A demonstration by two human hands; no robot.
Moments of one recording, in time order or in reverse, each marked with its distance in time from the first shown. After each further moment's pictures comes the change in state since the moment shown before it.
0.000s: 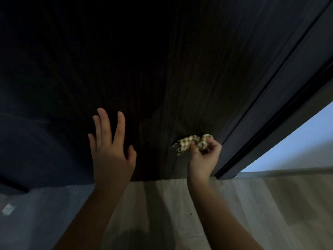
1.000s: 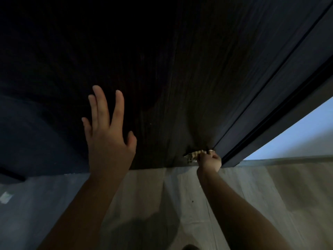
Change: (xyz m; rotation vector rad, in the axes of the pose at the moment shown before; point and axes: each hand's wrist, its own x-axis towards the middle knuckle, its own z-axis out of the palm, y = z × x) left_hand 0.000 0.002 -0.007 0.001 -0.083 -0.024; right_hand 0.055 0.119 -0.038 -0.145 0.254 0.612
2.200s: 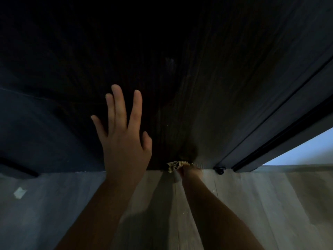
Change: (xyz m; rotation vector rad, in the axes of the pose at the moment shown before) left_hand 0.001 -0.010 0.013 0.099 0.036 0.006; right_hand -0.060 0.051 0.031 -0.085 -0.407 0.344
